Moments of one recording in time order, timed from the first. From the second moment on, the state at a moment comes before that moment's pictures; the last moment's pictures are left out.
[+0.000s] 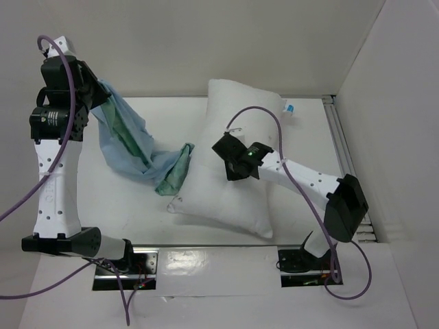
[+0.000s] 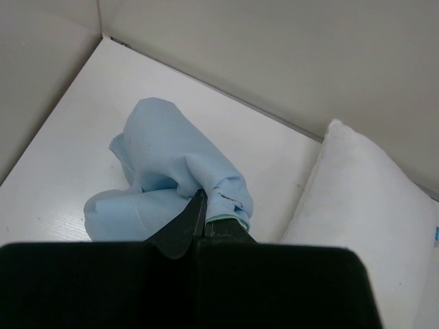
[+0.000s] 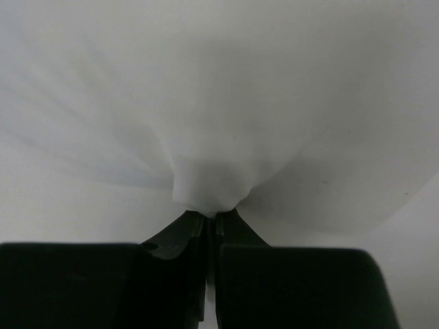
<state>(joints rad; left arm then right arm) 0.02 1.39 1.97 -0.90 -0.20 -0.41 0.88 1.56 1.34 -0.82 0.39 0.58</state>
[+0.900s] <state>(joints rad) 0.02 1.37 1.96 -0.90 -0.10 -0.43 0.58 1.73 1.62 -0.83 0.44 0.42</state>
